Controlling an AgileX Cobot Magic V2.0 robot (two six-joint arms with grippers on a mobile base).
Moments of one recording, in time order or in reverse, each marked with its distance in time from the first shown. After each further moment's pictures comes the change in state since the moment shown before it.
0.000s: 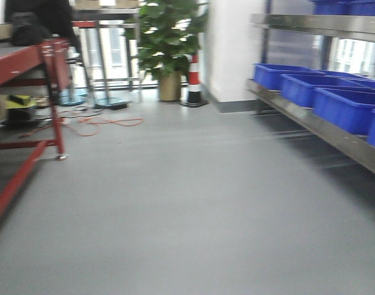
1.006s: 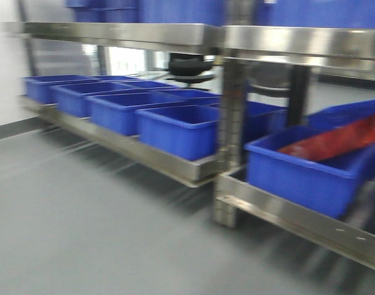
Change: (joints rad) left arm 0.000 0.000 0.000 0.000 0.000 0.000; right arm 0.000 0.000 0.000 0.000 -0.001 0.000
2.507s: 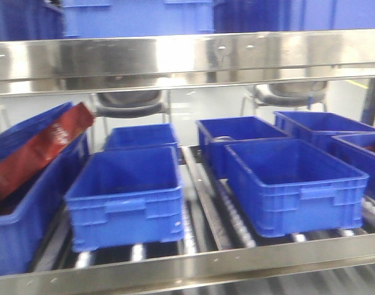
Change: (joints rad) left arm 0.000 0.000 0.000 -0.006 0.000 0.000; right arm 0.000 0.000 0.000 -0.002 0.000 0.000
